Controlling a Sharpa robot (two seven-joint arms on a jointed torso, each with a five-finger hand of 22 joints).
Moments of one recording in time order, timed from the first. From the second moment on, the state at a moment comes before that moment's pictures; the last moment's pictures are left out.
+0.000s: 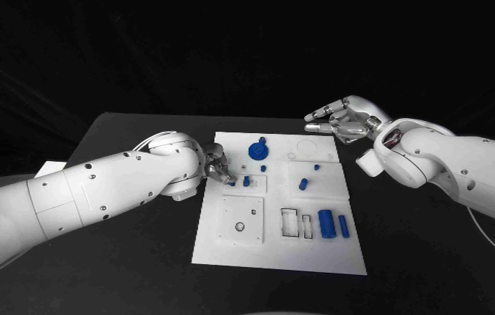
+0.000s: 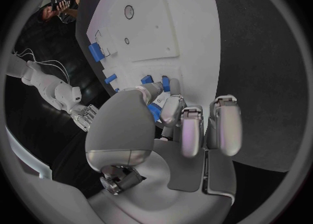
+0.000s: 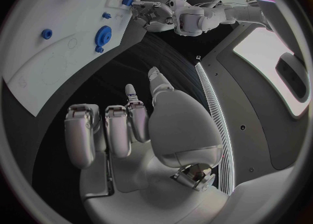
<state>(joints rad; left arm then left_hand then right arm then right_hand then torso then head) 1.22 -0.65 -0.01 1.44 -1.18 0.08 -0.61 1.24 -0.14 0.61 0.20 0.16 0.89 0.06 0.69 0.60 1.38 -0.03 1.24 1.17 1.47 -0.09 1.57 1.31 0.04 1.46 0.02 1.46 1.31 1.21 -0.95 0.04 1.48 -0.76 -0.26 0.18 1.26 -0.04 0.01 0.09 0.17 0.99 0.15 0.07 0.07 1.46 0.06 1.37 1.31 1.47 -0.02 1.49 1.31 0.03 1.47 0.08 1.49 1.31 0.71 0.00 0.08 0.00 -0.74</state>
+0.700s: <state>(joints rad) 1.23 -0.63 -0.01 1.41 -1.17 0.10 -0.61 1.20 -0.14 0.63 0.19 0.17 0.89 0.05 0.70 0.61 1.38 -0.03 1.24 1.17 1.47 -0.09 1.57 1.31 0.04 1.46 0.02 1.46 1.31 1.21 -0.94 0.04 1.48 -0.76 -0.25 0.18 1.26 -0.04 0.01 0.09 0.17 0.99 0.15 0.07 0.07 1.46 0.06 1.37 1.31 1.47 -0.02 1.49 1.31 0.03 1.47 0.08 1.49 1.31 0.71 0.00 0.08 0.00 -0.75</state>
